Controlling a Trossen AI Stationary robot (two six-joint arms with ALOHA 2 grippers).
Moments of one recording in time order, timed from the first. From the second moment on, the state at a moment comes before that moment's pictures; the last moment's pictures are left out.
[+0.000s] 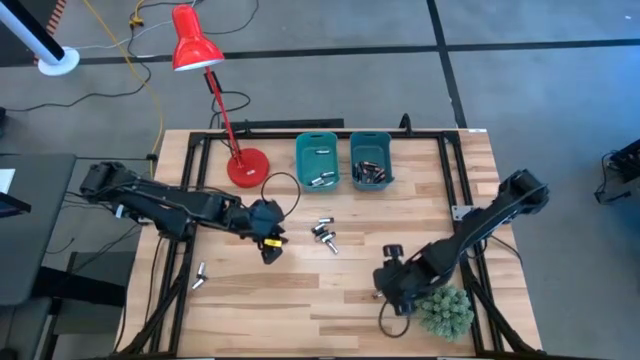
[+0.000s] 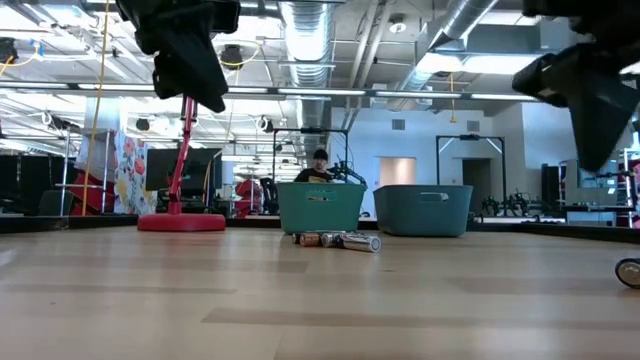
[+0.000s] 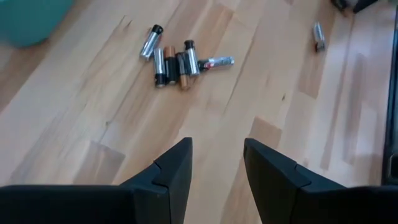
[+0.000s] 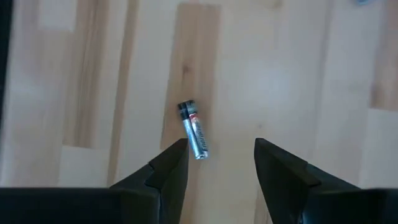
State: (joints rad) left arm -0.20 1.28 0.95 -0.51 -0.18 -0.61; right arm 0.62 1.58 1.05 -0.69 0.15 0.48
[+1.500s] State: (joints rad) left arm -0.18 1.28 0.95 -0.70 -0.18 -0.68; right arm 0.25 1.56 1.16 -0.85 0.19 0.45
